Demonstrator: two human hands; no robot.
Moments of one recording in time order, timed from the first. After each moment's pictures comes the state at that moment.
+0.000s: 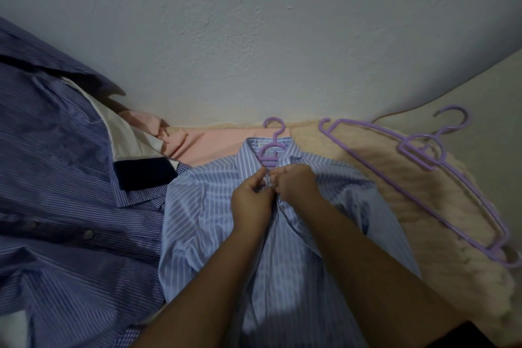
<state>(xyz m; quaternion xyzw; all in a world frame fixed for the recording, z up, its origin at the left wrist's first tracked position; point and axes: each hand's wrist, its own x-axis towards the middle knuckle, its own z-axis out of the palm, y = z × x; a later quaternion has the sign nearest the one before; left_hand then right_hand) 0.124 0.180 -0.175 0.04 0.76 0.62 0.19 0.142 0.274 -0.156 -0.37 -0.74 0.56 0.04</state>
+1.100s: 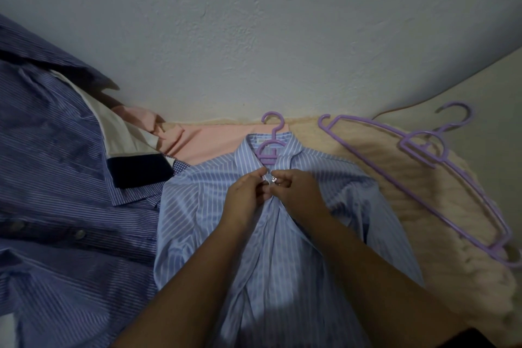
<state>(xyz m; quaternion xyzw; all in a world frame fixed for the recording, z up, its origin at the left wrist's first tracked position) 0.108 0.177 -0.183 -0.04 0.58 0.74 0.32 0.161 0.272 -0.183 -0.29 -0.79 0.52 0.12</state>
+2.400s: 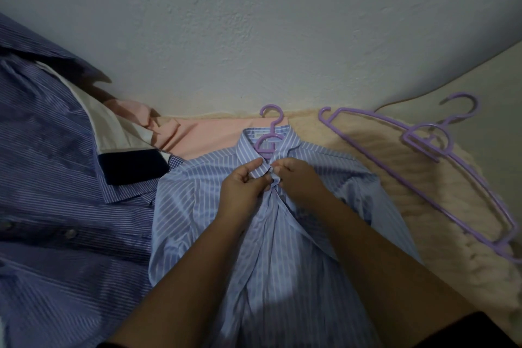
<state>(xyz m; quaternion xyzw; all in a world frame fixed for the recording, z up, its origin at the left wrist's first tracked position) 0.097 0.177 -0.206 0.05 0.66 0.70 0.27 0.150 0.287 -0.172 -0.28 -0.82 0.51 0.02</state>
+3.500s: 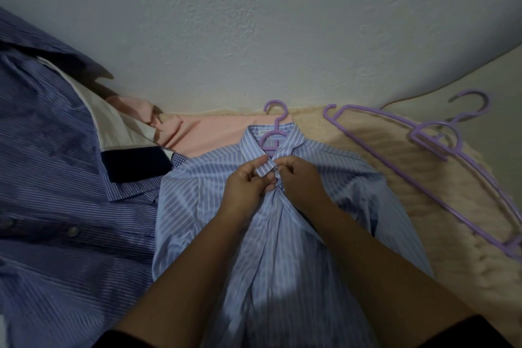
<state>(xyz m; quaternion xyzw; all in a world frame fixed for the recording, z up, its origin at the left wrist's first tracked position) 0.092 0.178 -0.209 0.07 0.63 0.71 0.31 0.148 0.277 -0.186 -0.29 -0.82 0.48 0.13</state>
